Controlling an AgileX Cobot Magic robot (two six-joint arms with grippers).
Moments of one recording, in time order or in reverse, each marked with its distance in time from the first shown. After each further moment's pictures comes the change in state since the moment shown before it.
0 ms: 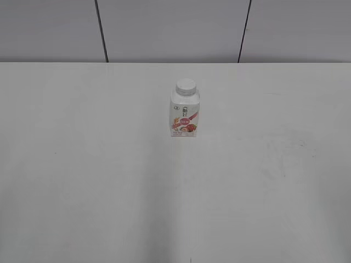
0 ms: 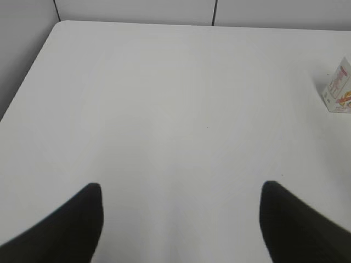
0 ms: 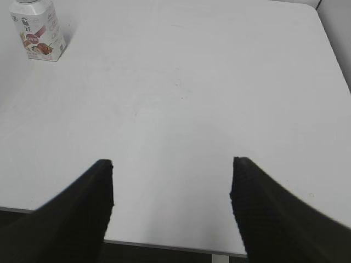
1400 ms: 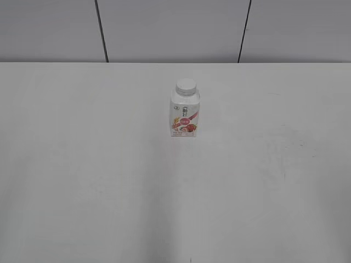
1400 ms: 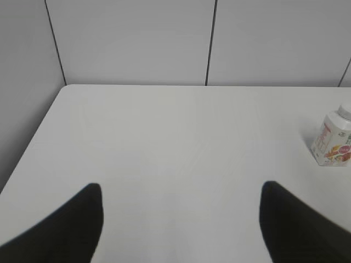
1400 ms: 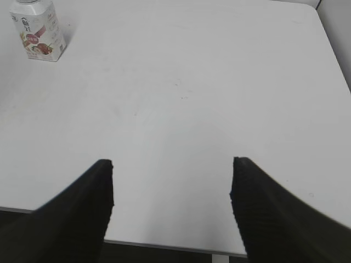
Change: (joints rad) left arm 0.000 0.008 -0.057 -0.022 -0.125 0.033; right arm 0.000 0.000 0.000 0.000 -0.001 0.000
